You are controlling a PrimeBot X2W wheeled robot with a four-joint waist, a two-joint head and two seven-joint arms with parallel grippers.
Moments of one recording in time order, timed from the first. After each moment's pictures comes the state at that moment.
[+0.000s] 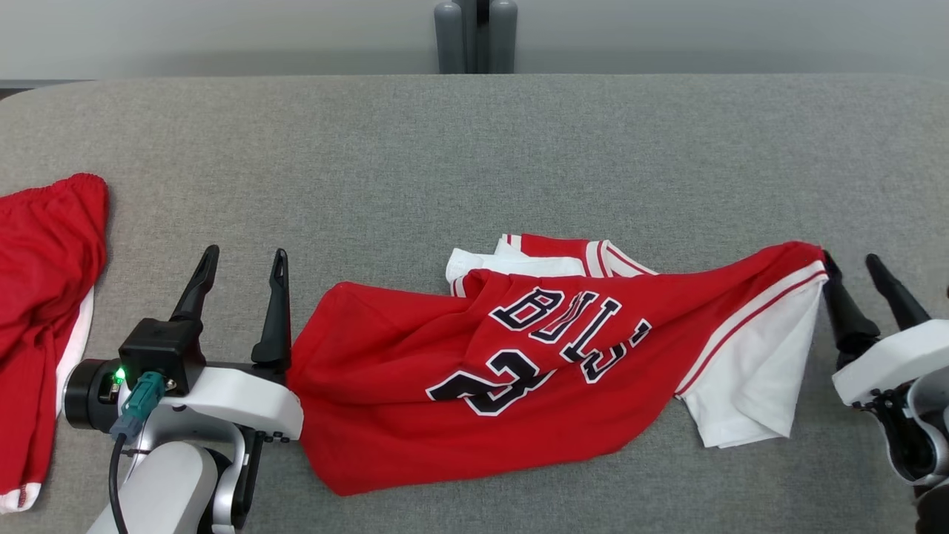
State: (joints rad) left arm -0.27 0.38 -0.45 0.08 -0.49 0.33 -0.16; right arm -0.38 -0.35 0.19 0.49 0.67 0.13 -0.08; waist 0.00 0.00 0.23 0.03
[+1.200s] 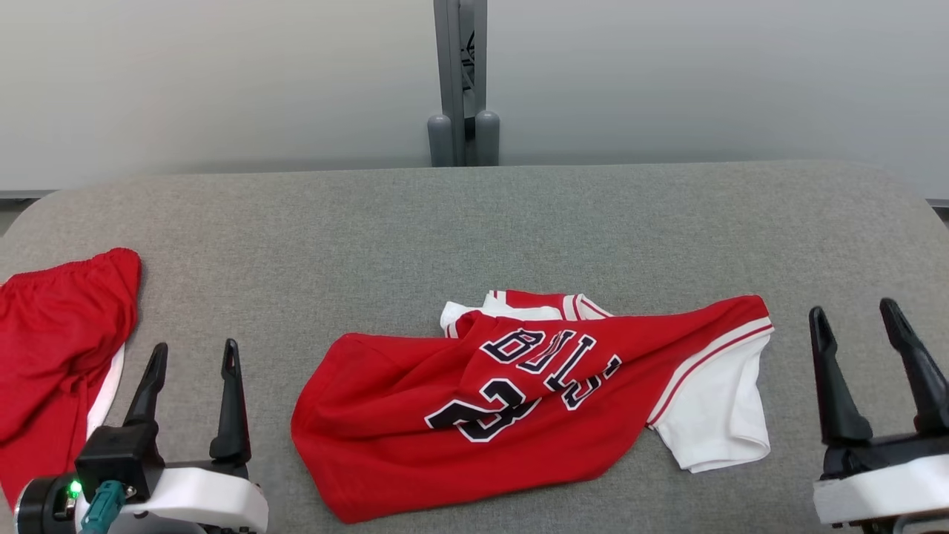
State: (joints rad) left arm -0.01 0.46 -0.38 -0.10 -0.51 0.47 -0.17; right arm 0.06 -0.08 -0.09 -0.23 0.15 0.13 -0.04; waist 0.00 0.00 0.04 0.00
